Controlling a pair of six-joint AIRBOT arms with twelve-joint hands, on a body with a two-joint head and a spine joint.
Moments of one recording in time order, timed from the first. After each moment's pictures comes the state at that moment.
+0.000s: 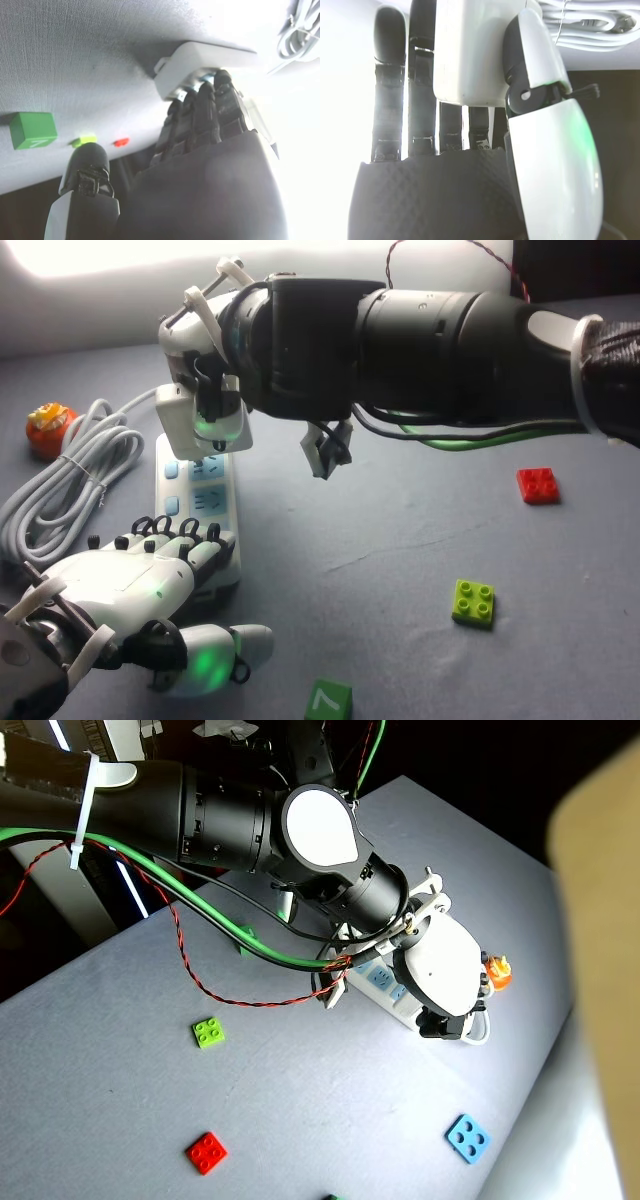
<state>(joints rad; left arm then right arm) 0.70 -0.91 0.64 -1.30 -0.73 1.94 -0.07 -1.90 1.68 -1.01 -0.48 0.14</state>
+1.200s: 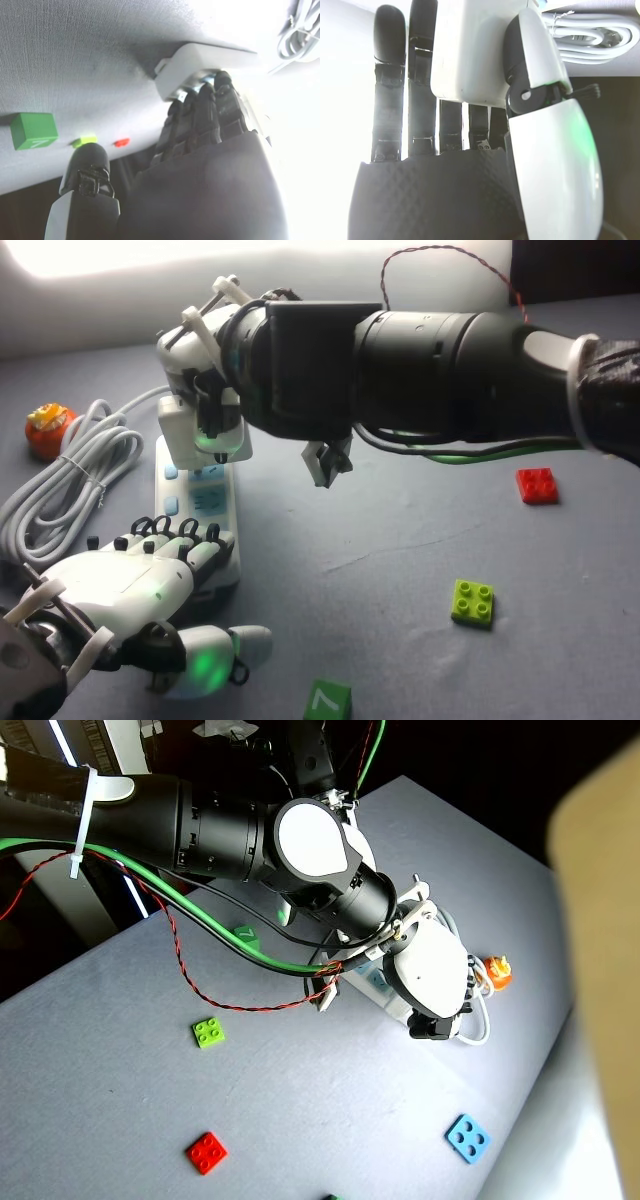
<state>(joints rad) 0.71 -0.91 0.64 -1.30 -0.73 1.94 -0.10 -1.91 1.67 -1.06 -0.48 0.14</state>
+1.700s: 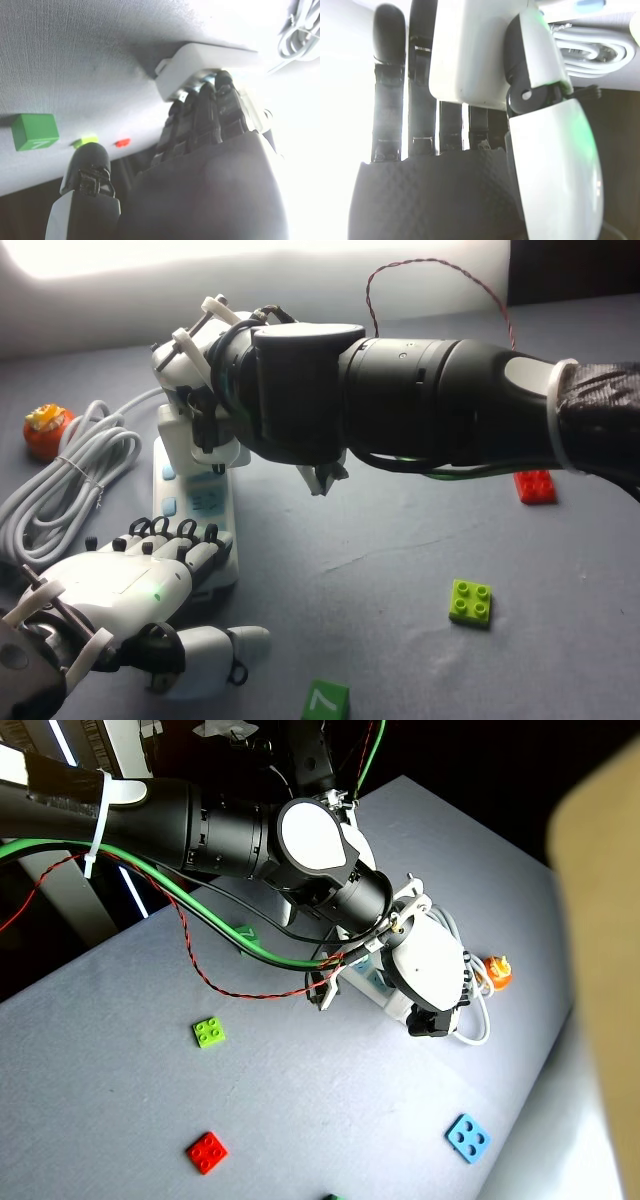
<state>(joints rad) 0.71 -0.91 0.64 -1.29 -0.73 1.94 -0.12 -1.93 1.67 -1.10 -0.49 0.16</state>
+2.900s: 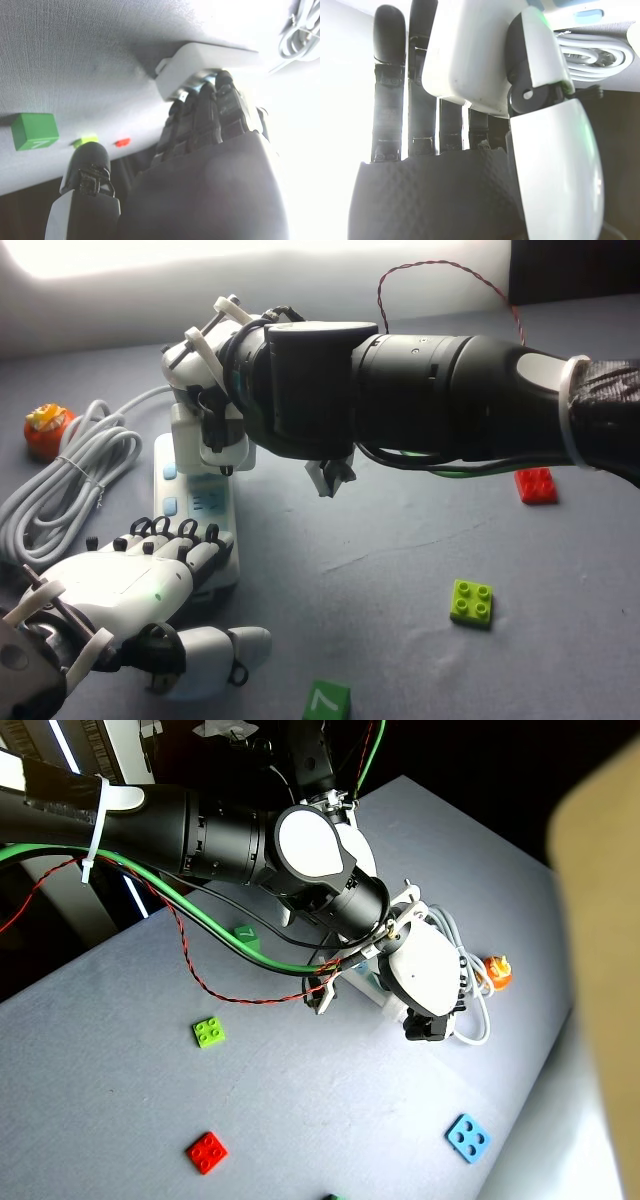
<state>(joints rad) 0.71 -0.91 0.64 -1.29 -0.73 1.93 -0.12 -1.91 1.67 -1.08 -0.47 0.16</state>
